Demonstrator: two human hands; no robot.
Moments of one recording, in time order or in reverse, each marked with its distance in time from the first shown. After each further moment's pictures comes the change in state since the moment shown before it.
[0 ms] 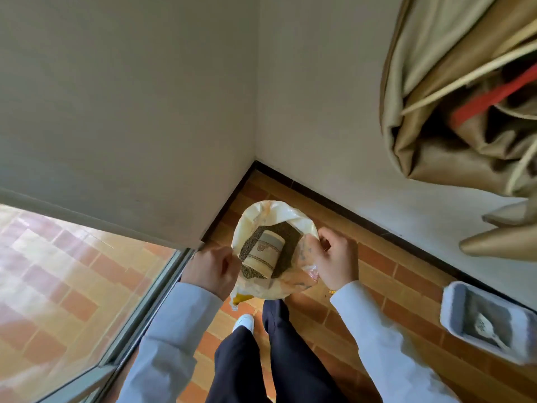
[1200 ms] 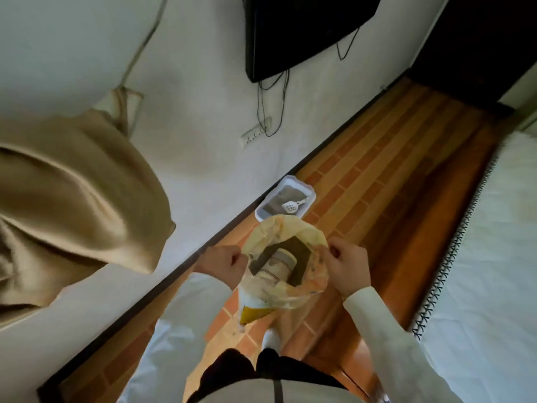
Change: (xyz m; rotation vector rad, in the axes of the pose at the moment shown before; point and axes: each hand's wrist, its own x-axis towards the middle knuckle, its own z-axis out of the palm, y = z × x) left_hand -0.110 0.474 0.246 0.435 -0.617 1.072; right_hand -0.363 0.217 -0.323 -0.048 1.033 0.872
